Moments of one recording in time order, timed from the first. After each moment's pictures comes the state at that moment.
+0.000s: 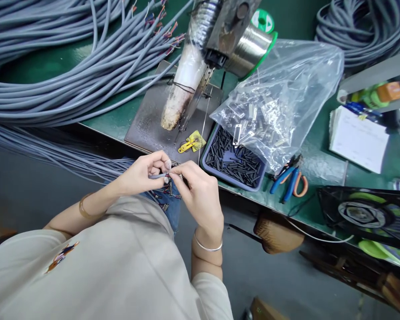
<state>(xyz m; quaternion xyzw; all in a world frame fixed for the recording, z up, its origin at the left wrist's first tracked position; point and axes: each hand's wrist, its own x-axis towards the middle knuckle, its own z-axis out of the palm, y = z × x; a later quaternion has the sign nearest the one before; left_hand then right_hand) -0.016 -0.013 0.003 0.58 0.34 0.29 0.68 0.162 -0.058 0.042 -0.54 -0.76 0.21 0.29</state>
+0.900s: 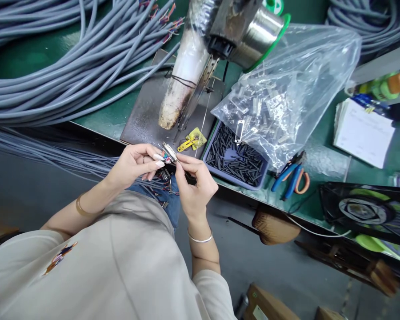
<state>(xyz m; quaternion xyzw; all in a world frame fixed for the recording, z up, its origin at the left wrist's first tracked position) -0.020 -0.001 -0.008 0.40 0.34 0.40 0.75 0.142 -0.058 -0.006 -0.60 -0.60 0.12 0.52</state>
